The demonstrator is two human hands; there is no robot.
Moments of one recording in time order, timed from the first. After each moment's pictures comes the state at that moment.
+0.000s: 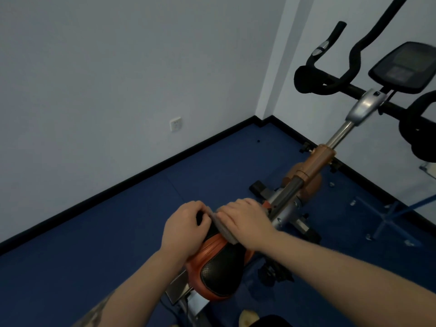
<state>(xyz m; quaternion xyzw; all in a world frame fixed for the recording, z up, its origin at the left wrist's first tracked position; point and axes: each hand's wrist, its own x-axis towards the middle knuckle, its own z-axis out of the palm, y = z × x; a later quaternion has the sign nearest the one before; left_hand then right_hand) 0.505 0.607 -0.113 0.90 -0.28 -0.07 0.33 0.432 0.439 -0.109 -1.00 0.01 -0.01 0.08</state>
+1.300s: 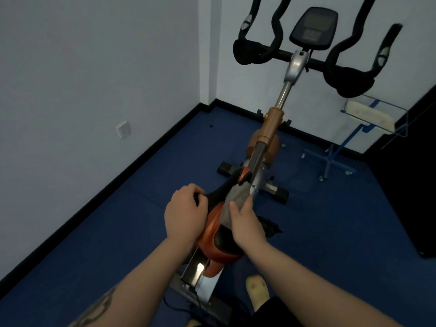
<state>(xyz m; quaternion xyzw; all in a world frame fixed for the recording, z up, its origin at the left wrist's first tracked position) 0.509 0.615 -0.118 0.86 -0.34 -0.08 0.36 0.388 0.549 -0.101 -0.70 0.53 -0.06 0.48</state>
